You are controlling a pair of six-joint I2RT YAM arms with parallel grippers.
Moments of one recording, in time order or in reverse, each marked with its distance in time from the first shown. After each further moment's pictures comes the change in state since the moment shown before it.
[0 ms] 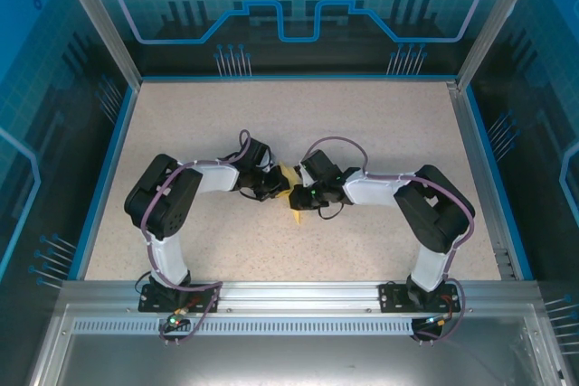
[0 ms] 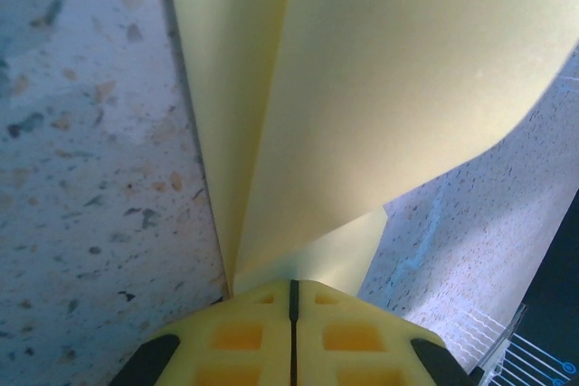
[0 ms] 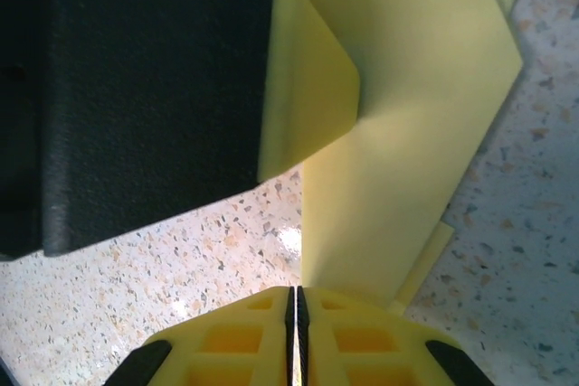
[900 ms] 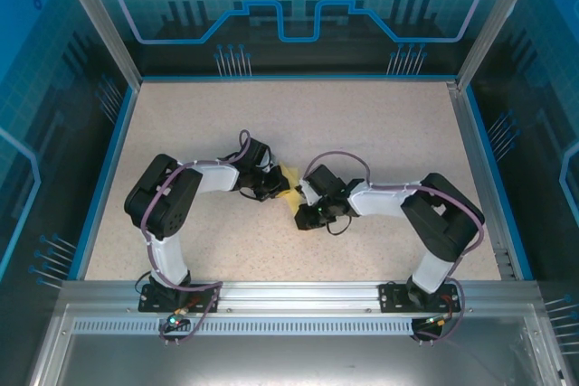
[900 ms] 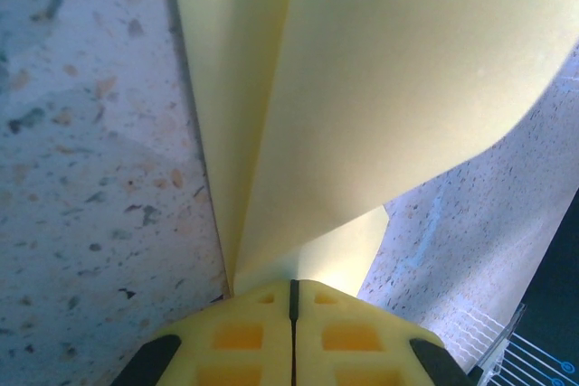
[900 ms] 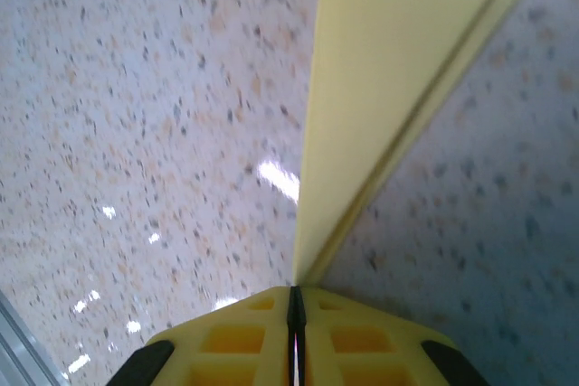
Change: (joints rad) left arm 0.000 0.000 0.000 -0.003 0.000 -0.003; right arm 0.047 -0.096 -0.134 -0.074 -0.063 -0.103
